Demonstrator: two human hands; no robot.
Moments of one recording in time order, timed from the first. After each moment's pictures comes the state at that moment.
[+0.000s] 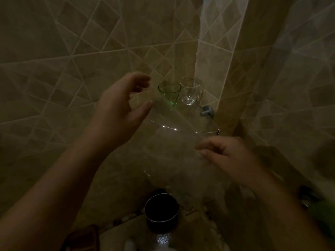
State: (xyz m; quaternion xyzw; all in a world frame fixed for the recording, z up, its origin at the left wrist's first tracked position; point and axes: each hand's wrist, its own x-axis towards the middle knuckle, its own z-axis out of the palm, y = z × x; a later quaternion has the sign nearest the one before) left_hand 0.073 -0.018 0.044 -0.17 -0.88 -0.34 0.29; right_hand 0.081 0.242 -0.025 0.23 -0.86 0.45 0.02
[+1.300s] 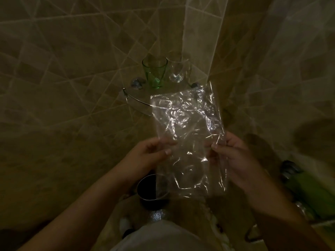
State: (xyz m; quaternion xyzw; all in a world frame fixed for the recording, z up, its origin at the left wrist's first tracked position) left_hand 0.109 0.036 -0.098 -0.09 -0.66 -0.72 -0.16; right_hand 0.095 0.280 -0.102 -0.01 -0.58 0.81 -0.09
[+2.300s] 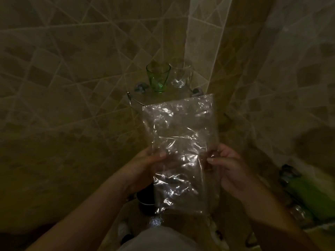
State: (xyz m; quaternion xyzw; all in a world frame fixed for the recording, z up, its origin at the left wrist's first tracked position) left_hand 0.110 0.027 -0.128 0.02 -0.50 -0.83 -0.26; right_hand 0.112 0.270 -0.107 -0.01 -0.53 0.83 -0.15
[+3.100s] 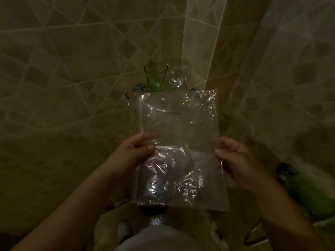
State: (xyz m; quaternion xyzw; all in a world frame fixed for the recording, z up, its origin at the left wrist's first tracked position) left_hand 0.100 0.007 -0.107 -0.02 -0.60 -0.78 -0.14; right_hand 0.101 0.303 -0.111 0.04 -0.65 0.75 -0.13
